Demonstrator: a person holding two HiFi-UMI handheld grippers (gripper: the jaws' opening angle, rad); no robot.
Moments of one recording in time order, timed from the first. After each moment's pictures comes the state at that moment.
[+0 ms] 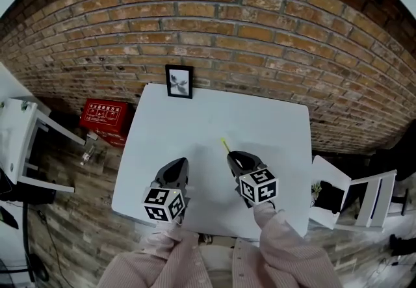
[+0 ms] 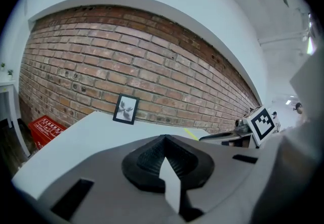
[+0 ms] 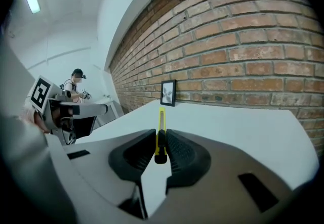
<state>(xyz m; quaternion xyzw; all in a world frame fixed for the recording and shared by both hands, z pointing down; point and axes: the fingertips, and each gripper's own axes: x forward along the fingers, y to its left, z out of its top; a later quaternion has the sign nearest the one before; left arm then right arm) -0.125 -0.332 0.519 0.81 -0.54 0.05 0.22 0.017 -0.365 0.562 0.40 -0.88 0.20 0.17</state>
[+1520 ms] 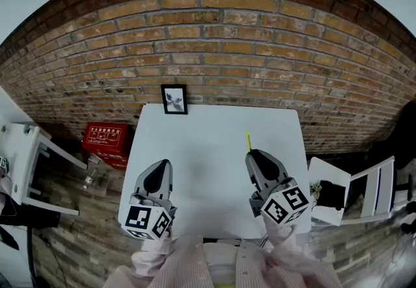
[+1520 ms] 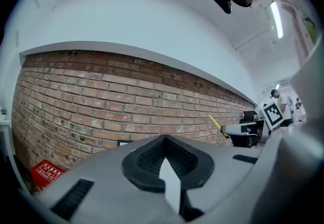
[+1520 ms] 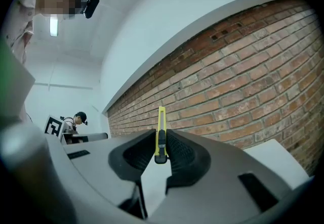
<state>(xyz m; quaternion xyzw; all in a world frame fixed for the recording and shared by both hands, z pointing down) -0.151 -0.304 0.378 0.84 -0.54 -0.01 0.05 0.072 -0.318 0.381 0.48 -0.87 0.10 -0.08</state>
